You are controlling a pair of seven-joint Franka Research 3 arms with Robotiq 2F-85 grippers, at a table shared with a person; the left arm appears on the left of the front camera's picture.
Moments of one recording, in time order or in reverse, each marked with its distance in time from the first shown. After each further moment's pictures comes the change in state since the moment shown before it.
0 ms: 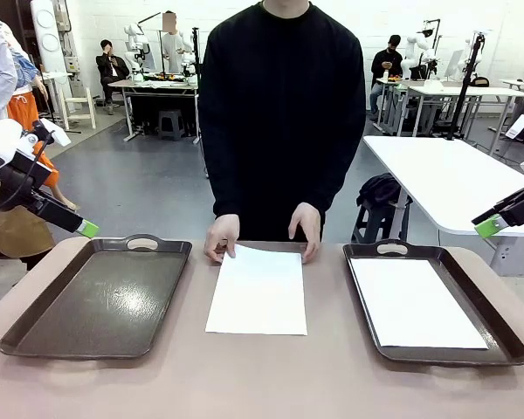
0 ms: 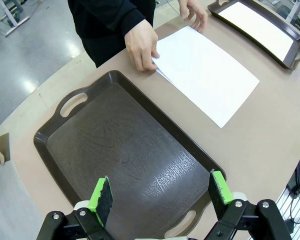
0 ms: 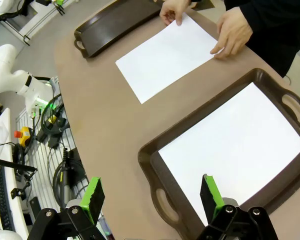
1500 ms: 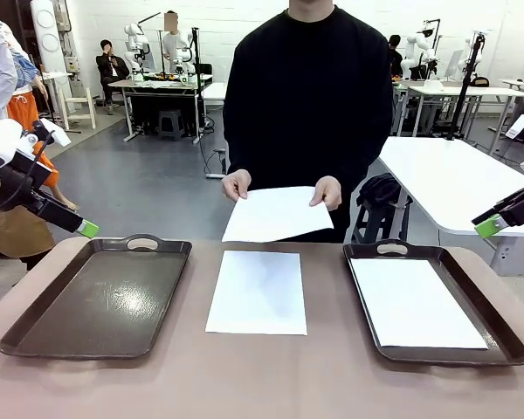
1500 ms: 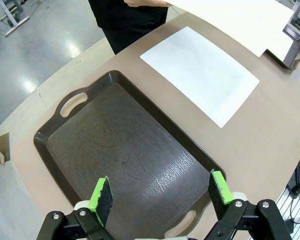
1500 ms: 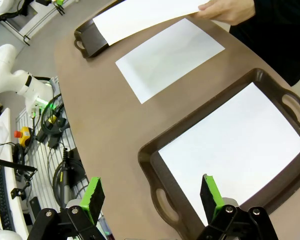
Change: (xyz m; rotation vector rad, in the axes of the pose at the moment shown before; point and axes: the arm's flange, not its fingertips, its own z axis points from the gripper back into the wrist) left arm 0.000 0.000 0.000 0.000 0.000 0.000; right arm 0.000 0.000 0.000 0.000 0.000 0.000
